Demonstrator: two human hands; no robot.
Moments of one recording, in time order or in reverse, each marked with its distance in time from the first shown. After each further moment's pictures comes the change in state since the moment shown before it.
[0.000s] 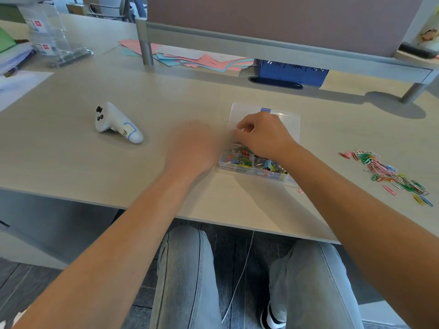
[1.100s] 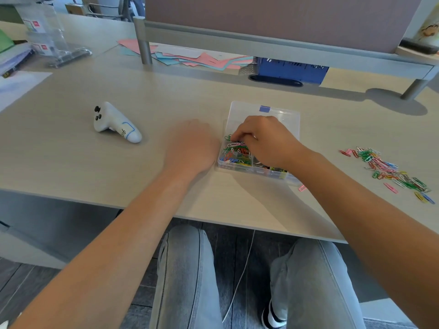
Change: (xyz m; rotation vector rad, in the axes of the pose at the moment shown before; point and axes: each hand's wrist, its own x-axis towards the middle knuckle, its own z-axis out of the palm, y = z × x) left_hand -0.001 0.000 0.000 -0.006 0.003 -0.004; right_hand -0.016 0.010 -0.008 -0.075 -0.101 -0.277
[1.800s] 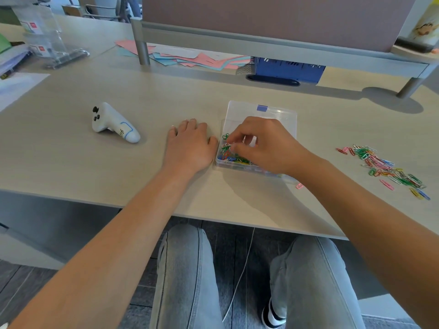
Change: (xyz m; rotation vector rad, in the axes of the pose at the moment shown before) left_hand -0.001 0.001 -0.003 -0.002 -0.009 -0.002; right_hand -0.021 -0.008 -0.007 0.141 0.046 -0.075
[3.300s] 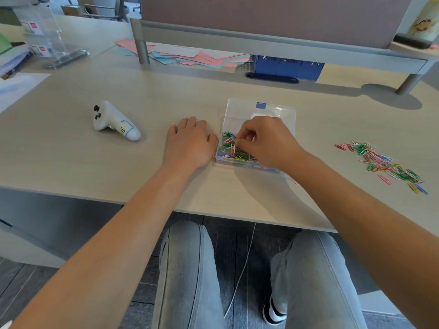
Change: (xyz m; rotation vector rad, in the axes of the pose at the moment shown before) left_hand 0.000 -0.002 0.002 -0.002 0.015 0.018; right_hand 0.003 0.008 0.011 -0.082 0.085 0.165
